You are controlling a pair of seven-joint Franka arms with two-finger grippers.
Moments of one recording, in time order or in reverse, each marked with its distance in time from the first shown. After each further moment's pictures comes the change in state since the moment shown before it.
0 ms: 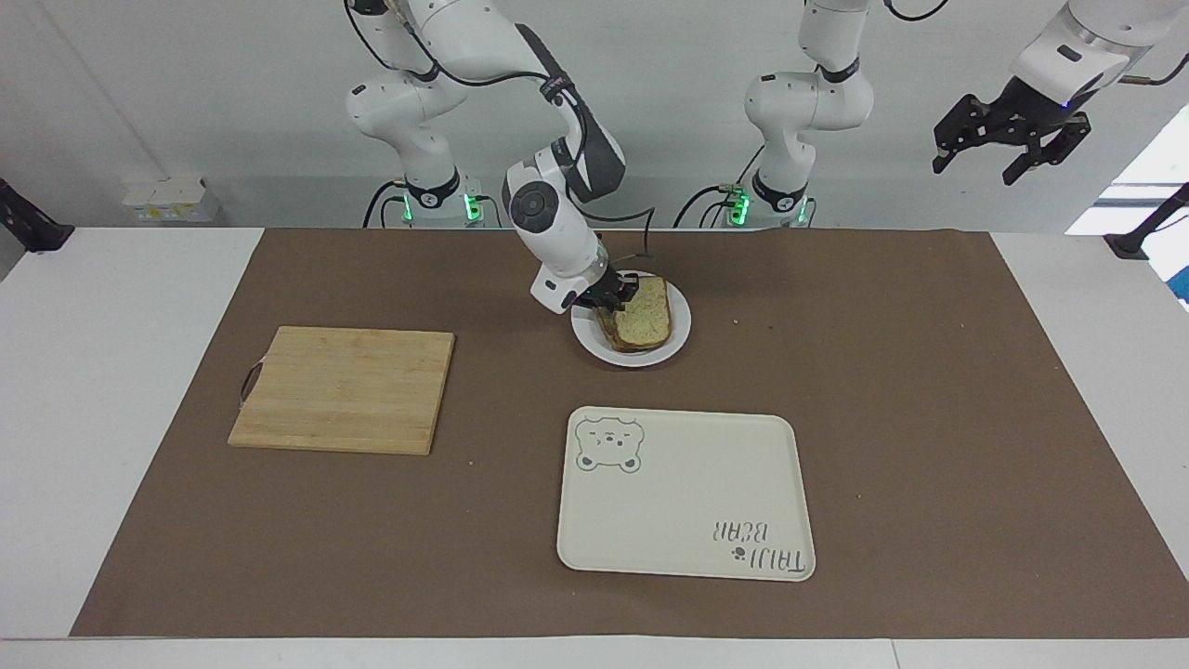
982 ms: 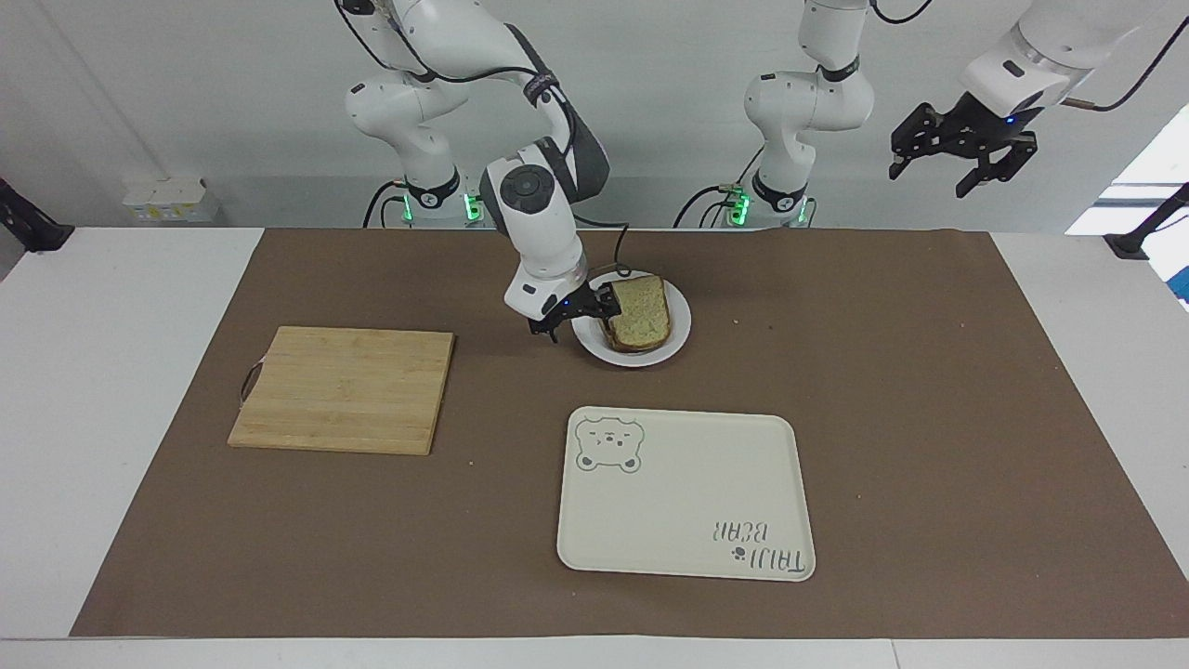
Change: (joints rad) left arm -0.061 -0.055 -0.031 -0.148 -0.086 0.085 -0.006; right arm -0.085 -0.027 -0.019 0.079 -0.360 0.000 -0.001
